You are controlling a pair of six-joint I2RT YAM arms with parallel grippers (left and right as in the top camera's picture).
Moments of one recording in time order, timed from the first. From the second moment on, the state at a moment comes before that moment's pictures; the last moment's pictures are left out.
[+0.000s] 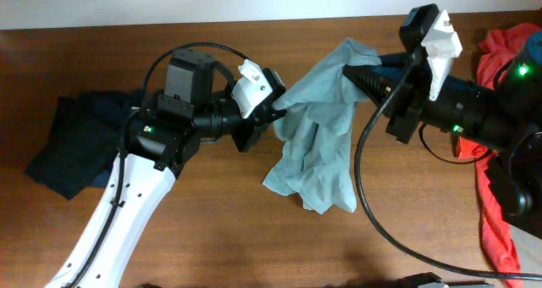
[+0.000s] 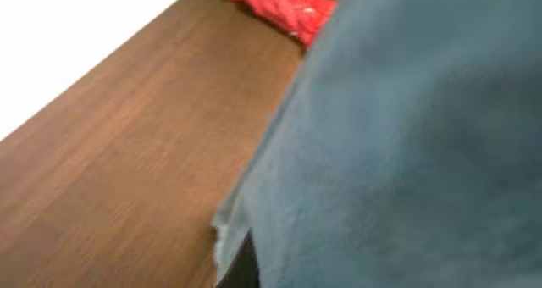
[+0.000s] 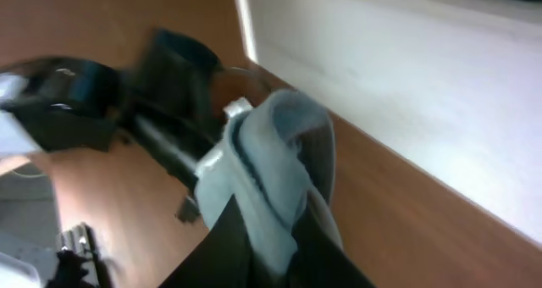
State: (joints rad) left arm -0.38 1.43 1.40 -0.66 0.67 0.38; right arm 0.16 1.21 1.77 -0.81 -0.77 -0.09
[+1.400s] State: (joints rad) left arm -0.40 1.31 1.83 -0.84 -0.08 0.26; right arm 0.18 1.35 1.77 -1.25 -0.14 0.00
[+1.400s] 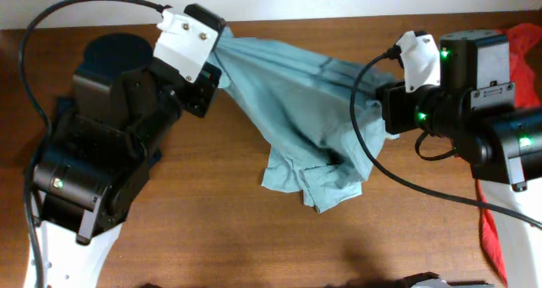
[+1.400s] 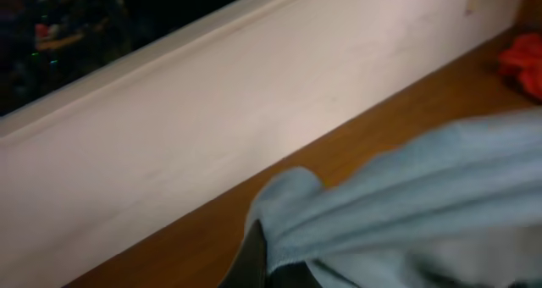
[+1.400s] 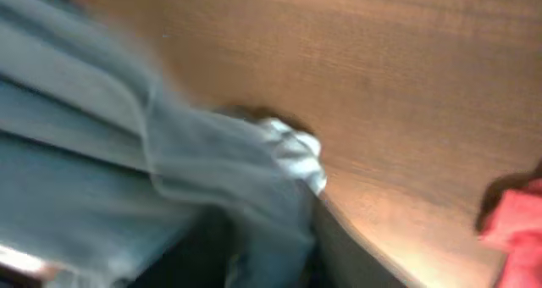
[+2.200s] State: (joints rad) left arm -0.39 1.31 1.84 -0.76 -0.17 0.24; right arm 0.19 1.51 1.77 -1.35 -0.44 -0.11
